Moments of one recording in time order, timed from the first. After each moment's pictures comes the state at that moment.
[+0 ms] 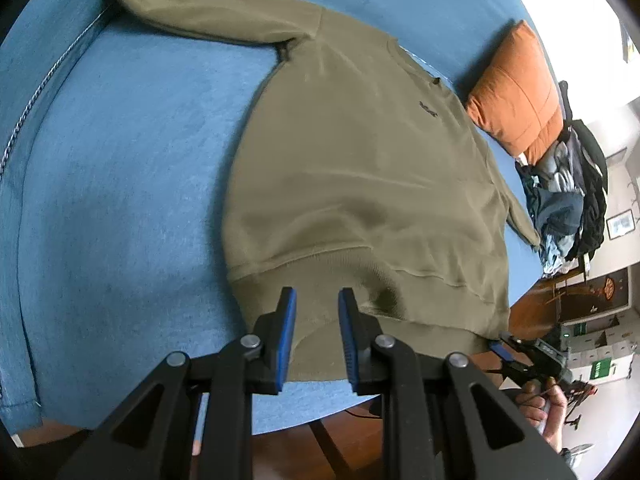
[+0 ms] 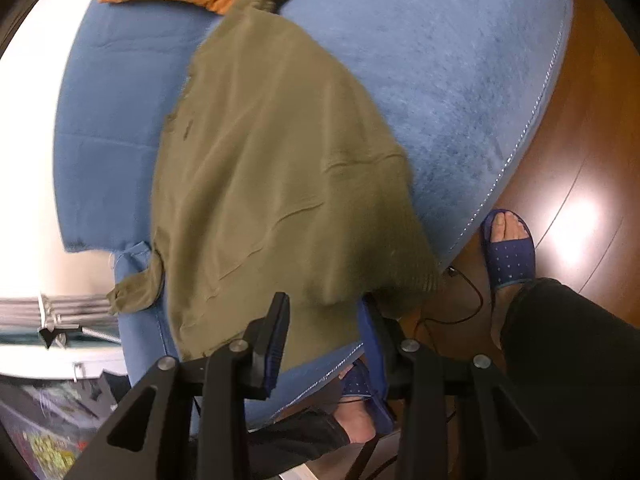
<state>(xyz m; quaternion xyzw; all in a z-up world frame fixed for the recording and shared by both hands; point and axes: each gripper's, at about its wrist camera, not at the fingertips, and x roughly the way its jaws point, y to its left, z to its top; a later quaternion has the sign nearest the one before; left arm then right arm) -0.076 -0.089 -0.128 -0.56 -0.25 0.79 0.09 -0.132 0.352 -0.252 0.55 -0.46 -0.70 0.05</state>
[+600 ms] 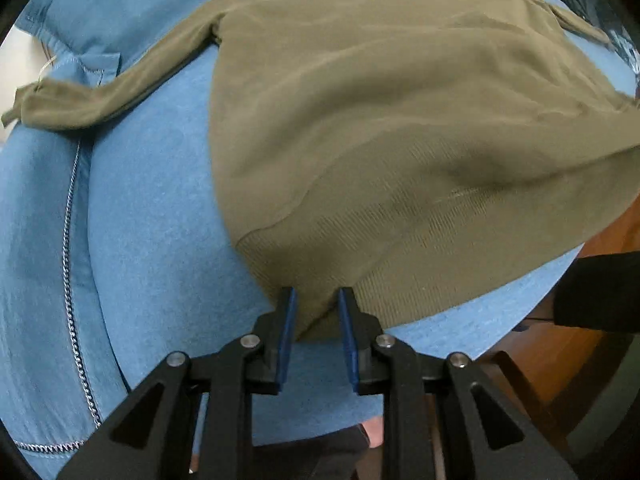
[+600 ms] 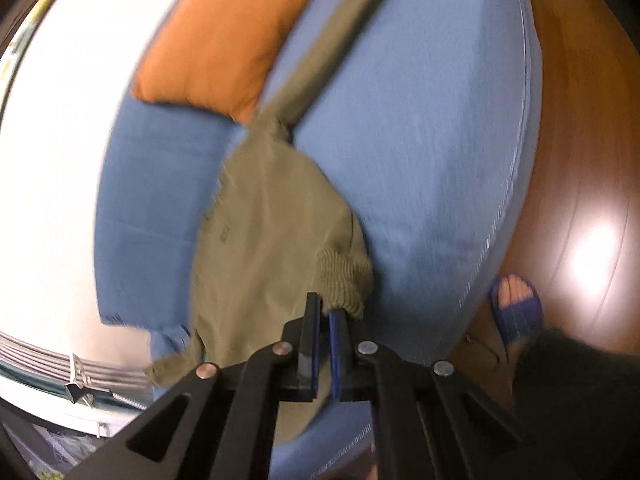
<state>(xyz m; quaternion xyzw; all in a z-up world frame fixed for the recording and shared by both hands) -0.051 -0.011 -0.163 -0.59 0.16 0.79 0.03 -0.078 0.425 -0.196 0.38 -0.51 -0.77 0.00</state>
